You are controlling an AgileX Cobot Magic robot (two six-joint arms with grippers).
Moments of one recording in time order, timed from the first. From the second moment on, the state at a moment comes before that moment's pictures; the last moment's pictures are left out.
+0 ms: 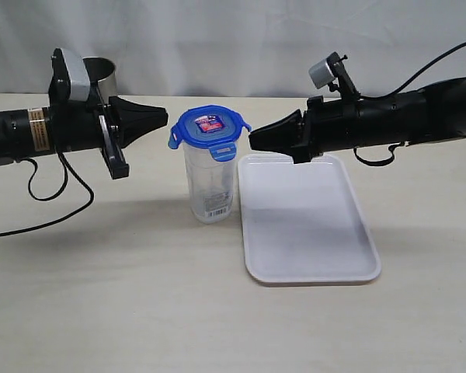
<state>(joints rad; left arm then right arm) -0.06 2.06 -1.04 1.25 -1.15 -0.47 0.10 2.03 -1.23 1.49 1.07 -1.84</state>
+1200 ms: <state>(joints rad) -0.06 2.06 -1.04 1.44 -1.15 -0.63 0.10 2.03 -1.23 1.43 1.08 -1.82</state>
